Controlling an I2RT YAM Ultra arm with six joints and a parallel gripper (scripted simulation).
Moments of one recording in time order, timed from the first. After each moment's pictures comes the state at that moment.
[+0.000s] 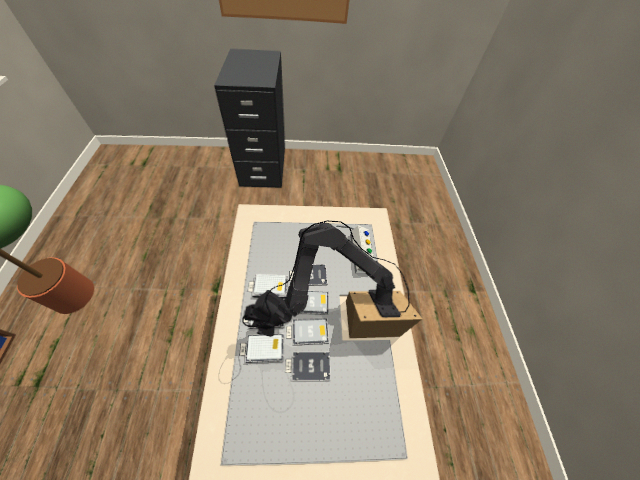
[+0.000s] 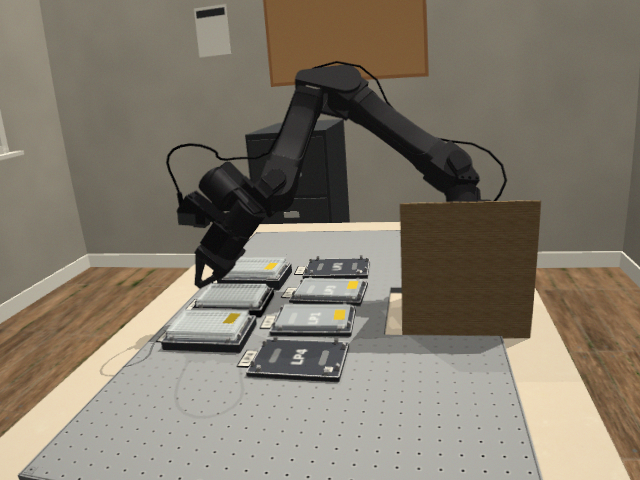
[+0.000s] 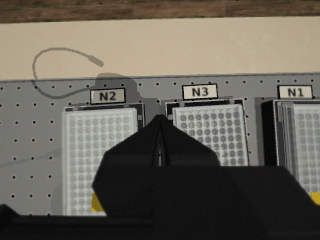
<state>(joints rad) 0.20 2.47 1.11 0.54 0.69 -0.31</state>
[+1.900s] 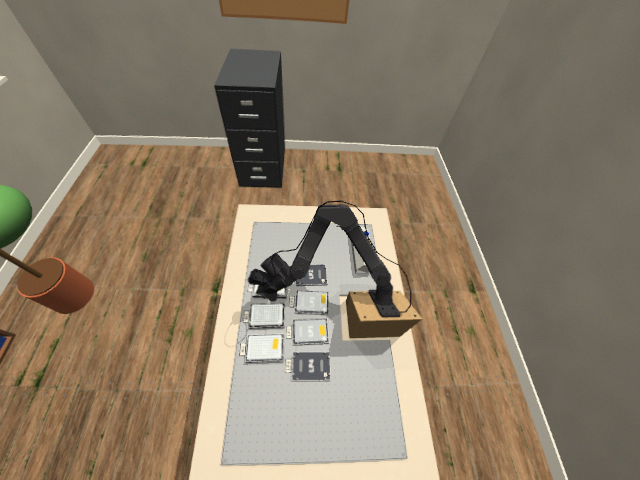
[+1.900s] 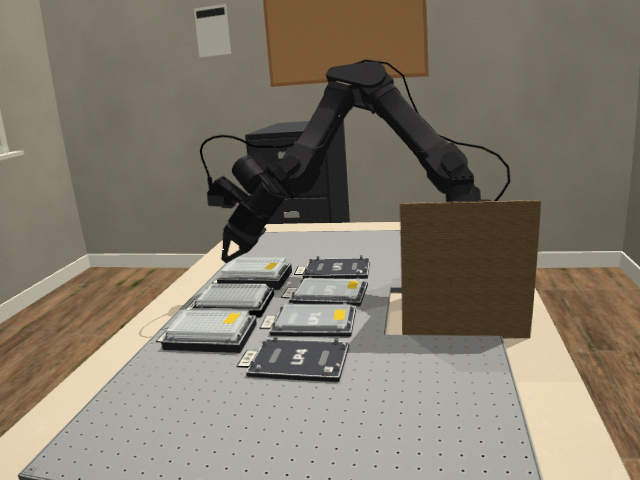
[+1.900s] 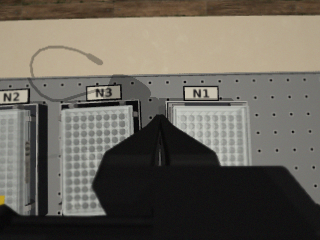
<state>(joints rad) -0.07 2.16 1.01 0.46 0.50 -0.53</state>
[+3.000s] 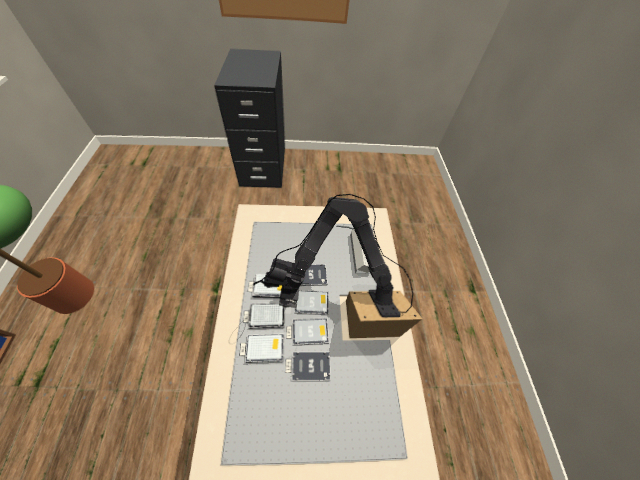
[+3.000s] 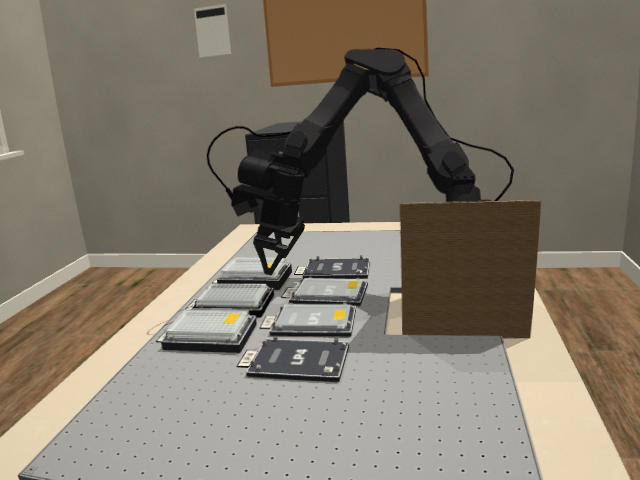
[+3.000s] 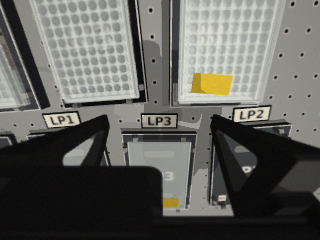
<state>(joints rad) 0.00 2.00 0.97 -0.21 0.69 -0.15</state>
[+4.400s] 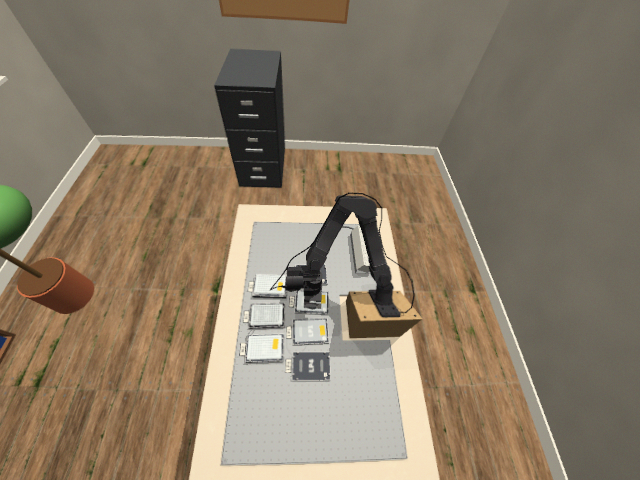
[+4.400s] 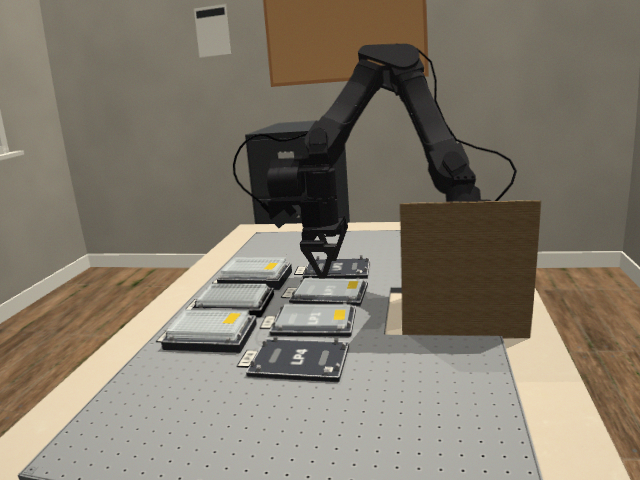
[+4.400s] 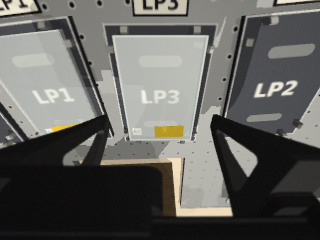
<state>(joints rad) 0.02 1.88 0.79 -0.50 0.71 0.09</state>
